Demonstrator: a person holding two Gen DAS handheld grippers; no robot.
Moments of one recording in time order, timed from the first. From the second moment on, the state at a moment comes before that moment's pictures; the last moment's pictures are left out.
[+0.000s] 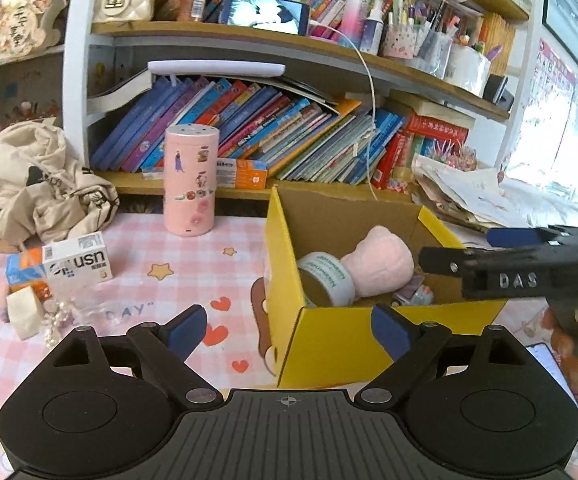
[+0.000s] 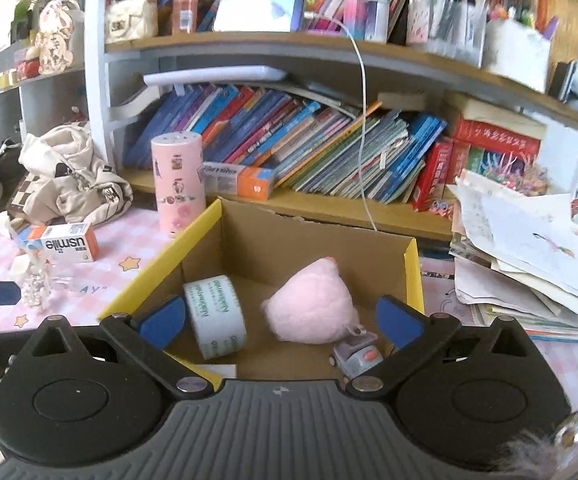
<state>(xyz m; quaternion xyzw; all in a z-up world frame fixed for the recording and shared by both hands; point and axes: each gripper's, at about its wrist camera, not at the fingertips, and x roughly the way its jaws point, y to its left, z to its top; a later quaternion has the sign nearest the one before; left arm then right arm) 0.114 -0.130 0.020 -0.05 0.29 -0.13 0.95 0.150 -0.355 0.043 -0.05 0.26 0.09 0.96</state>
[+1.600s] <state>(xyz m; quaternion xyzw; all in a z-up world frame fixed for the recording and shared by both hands) 0.037 -0.008 0.004 -0.01 0.32 -0.08 0.94 0.030 -0.200 0.004 -0.08 0.32 0.06 0.94</state>
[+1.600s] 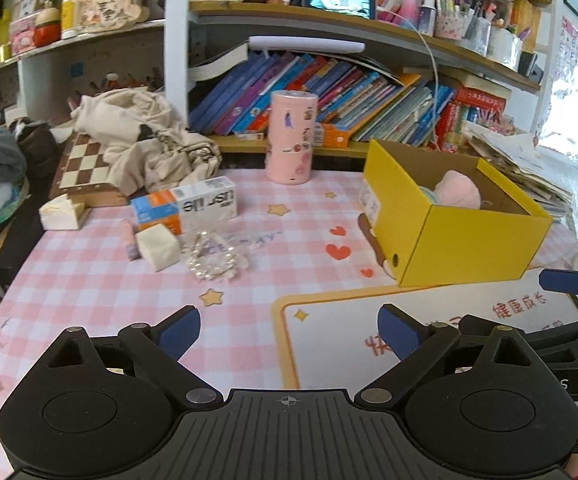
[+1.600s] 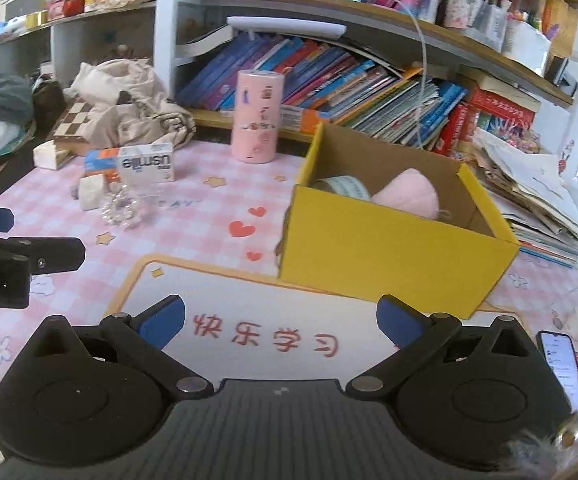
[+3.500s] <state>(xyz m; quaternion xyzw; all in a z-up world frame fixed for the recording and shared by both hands) 0.109 0.088 -0.028 -0.08 0.35 0.03 0.93 0.153 -0.090 -0.033 -0.13 0.37 0.28 0.88</state>
